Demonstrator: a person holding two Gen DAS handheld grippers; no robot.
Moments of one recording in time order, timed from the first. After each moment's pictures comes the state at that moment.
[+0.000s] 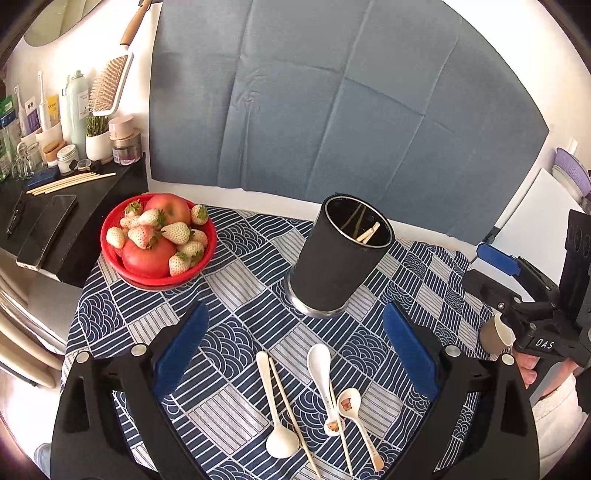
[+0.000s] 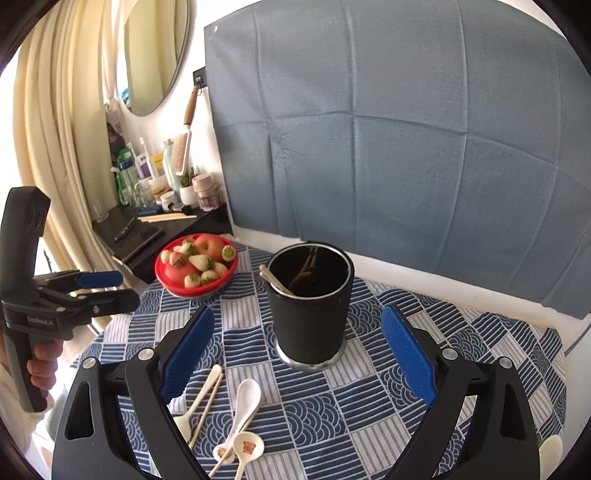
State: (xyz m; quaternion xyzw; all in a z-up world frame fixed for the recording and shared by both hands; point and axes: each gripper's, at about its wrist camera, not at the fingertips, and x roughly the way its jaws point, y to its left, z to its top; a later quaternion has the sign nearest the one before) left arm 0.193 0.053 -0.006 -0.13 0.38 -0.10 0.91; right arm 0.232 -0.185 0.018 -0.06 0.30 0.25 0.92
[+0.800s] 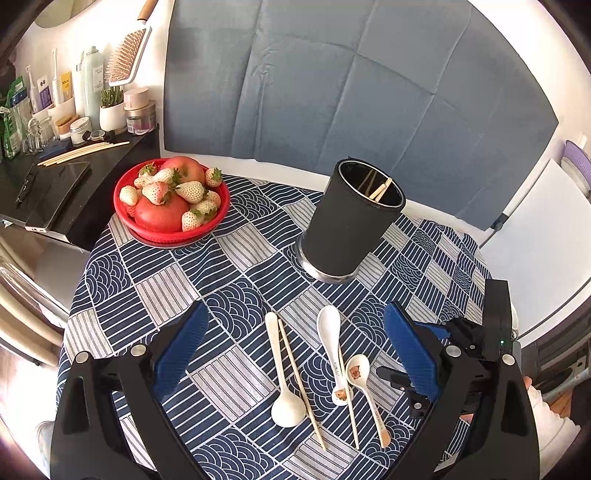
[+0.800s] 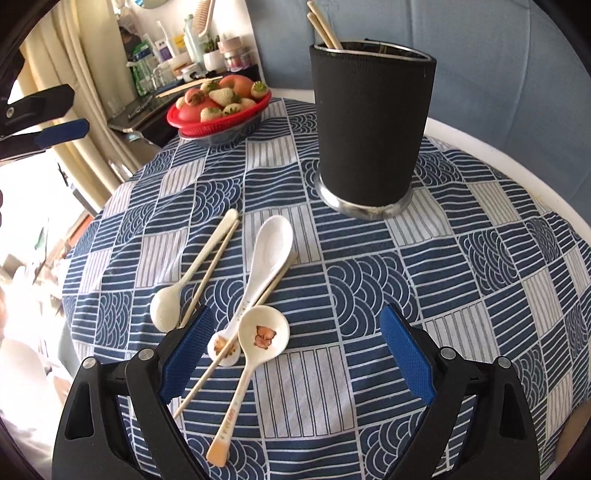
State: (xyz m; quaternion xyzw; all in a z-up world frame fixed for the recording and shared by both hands) left arm 0.171 0.054 -0.024 -0.13 0.41 -0.08 0.90; right arm 0.218 -0.161 -0.130 -0.10 0.48 0.29 0.82
